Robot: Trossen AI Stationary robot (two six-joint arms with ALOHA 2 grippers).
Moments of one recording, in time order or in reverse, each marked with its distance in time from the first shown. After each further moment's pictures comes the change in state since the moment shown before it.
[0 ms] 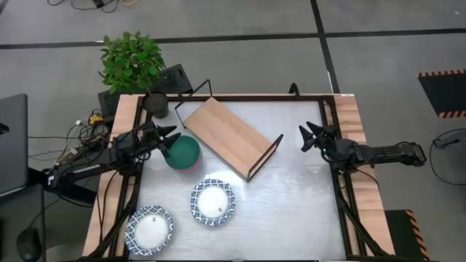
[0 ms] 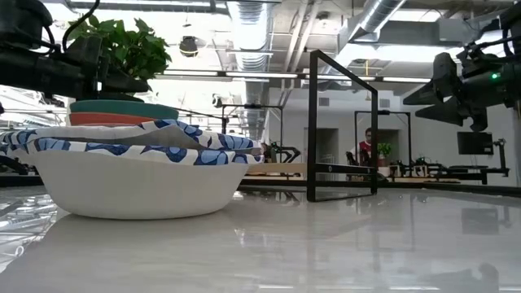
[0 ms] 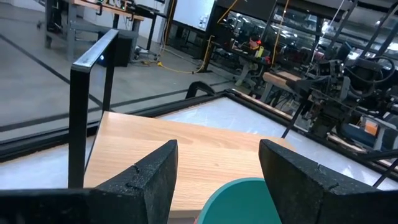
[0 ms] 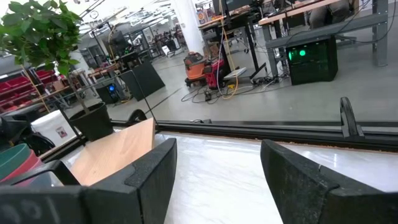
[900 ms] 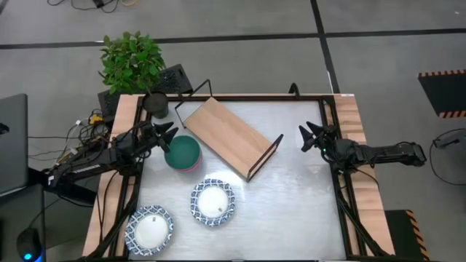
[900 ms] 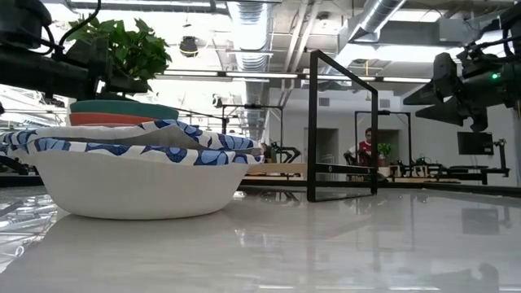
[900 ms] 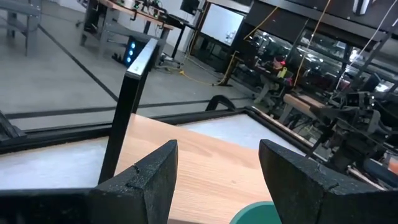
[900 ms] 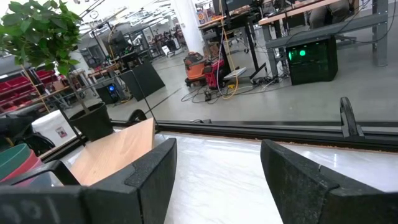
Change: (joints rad) left arm 0.000 0.000 0.000 0.015 -0.128 -0.093; right arm 0.000 0.000 0.000 0.000 0.000 0.000
